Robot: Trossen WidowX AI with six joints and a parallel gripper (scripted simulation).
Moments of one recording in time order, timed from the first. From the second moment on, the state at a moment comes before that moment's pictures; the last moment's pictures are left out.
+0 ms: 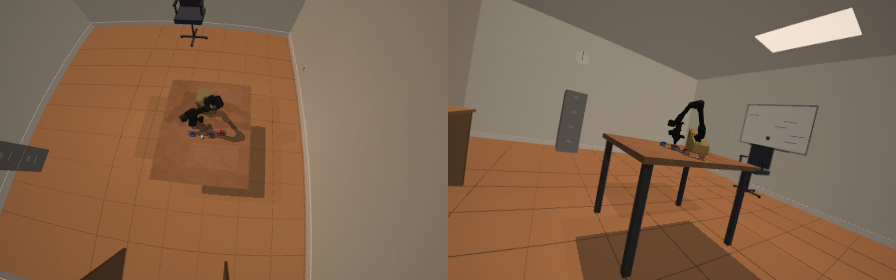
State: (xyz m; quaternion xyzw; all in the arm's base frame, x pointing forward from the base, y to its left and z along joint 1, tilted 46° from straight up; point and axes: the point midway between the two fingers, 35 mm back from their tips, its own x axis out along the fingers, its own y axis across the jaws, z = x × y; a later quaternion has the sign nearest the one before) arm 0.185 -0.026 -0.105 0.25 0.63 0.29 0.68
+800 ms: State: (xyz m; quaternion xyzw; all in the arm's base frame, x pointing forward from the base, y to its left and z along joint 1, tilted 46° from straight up) arm 0.199 -0.080 -0.023 0.26 0.65 0.27 0.67
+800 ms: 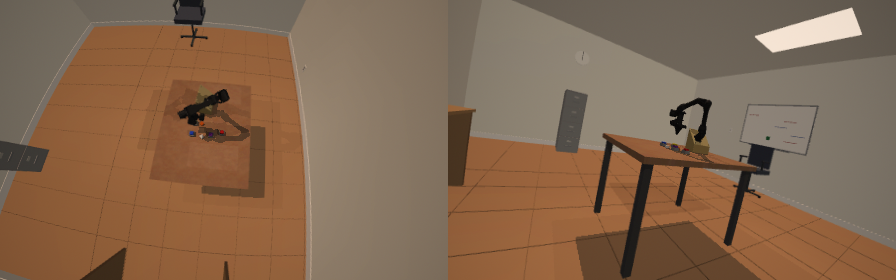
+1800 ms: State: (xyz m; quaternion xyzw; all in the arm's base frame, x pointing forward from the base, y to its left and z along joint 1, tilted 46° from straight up) arm 0.242 0.141 0.123 0.26 0.63 0.29 0.67
